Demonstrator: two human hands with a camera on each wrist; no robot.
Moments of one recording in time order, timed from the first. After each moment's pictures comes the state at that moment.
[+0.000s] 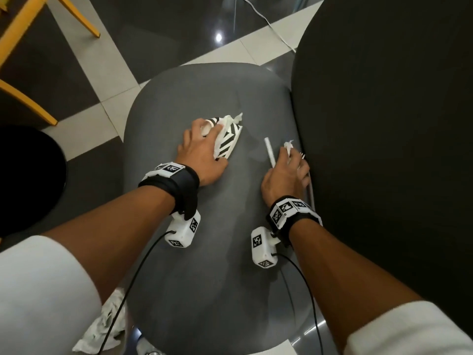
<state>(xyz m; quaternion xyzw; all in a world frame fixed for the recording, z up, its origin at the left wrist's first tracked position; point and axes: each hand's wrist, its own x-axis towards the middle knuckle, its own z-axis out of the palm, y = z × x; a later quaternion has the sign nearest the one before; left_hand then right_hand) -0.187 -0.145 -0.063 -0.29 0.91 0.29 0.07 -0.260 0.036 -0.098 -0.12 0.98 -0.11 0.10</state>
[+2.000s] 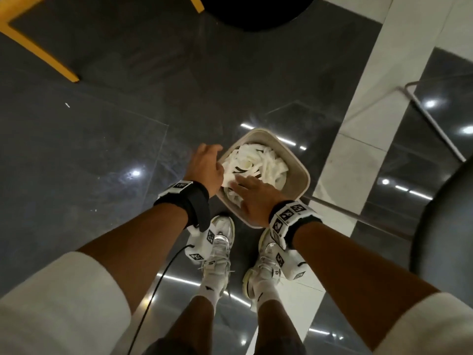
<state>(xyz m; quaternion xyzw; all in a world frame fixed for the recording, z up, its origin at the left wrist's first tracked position) 0.446 -0.150 -0.273 -0.69 0.61 0.40 0.00 0.277 -0.104 -0.272 -0.72 0.47 0.23 0.46</state>
